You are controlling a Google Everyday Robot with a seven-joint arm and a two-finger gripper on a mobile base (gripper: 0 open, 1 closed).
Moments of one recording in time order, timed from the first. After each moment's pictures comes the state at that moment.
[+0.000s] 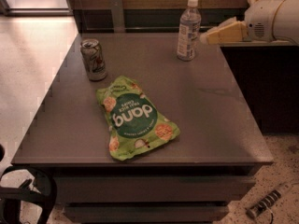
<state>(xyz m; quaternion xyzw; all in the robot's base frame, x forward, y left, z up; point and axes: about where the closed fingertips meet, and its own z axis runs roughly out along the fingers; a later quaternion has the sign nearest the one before) 0.671 -0.210 1.000 -0.36 0.71 0.08 0.60</state>
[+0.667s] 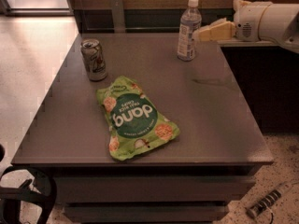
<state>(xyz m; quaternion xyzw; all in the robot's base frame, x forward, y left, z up) 0.715 -0.202 0.976 -0.34 0.71 0.15 0.60</state>
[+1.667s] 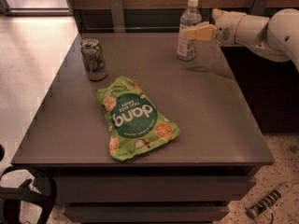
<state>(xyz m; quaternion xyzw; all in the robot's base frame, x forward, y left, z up) 0.781 -0.173 0.940 -0.31 0.68 0.24 0.62</state>
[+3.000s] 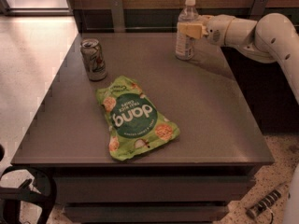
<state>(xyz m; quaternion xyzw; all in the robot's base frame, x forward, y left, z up) 0.798 -0.150 0.928 -0.30 0.67 0.27 0.62</state>
